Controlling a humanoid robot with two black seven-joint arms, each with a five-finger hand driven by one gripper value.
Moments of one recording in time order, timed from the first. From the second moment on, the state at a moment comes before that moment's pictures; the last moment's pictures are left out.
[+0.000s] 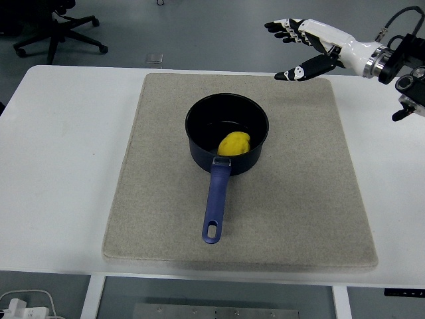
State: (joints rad) left arm 0.00 0.00 -0.04 -0.13 0.03 -0.07 -0.19; right arm 1.29 -0.38 0.00 0.68 -0.61 0.19 0.51
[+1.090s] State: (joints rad) left arm -0.01 0.00 -0.04 -0.13 0.03 -0.07 -0.19; right arm 1.01 -0.44 0.14 0.54 0.09 0.16 0.45
